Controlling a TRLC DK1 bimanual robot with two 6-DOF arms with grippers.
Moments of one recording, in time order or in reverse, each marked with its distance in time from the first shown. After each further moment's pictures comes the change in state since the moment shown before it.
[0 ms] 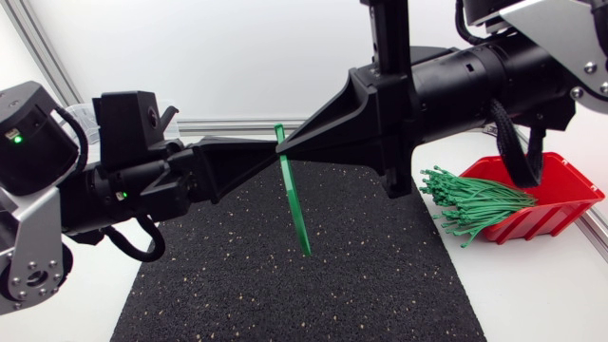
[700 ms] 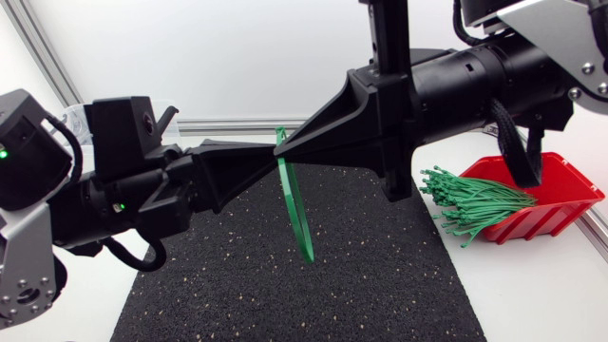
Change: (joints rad) left arm -0.062 -0.044 -0.026 -0.002 -0.068 0.022; right arm 0.000 0.005 0.000 0.000 -0.023 0.023
